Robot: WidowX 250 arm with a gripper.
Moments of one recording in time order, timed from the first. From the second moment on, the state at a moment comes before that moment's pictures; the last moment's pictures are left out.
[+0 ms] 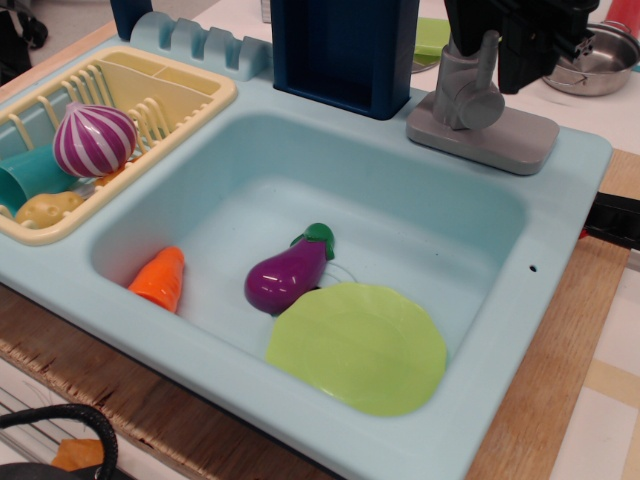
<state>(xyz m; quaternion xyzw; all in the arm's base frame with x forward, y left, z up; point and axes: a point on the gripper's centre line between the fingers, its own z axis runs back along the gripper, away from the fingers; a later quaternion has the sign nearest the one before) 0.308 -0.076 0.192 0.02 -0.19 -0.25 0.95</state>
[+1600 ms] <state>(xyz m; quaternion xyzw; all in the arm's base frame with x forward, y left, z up) 0.248 0.011 0.154 0.03 -0.14 -0.13 0.98</state>
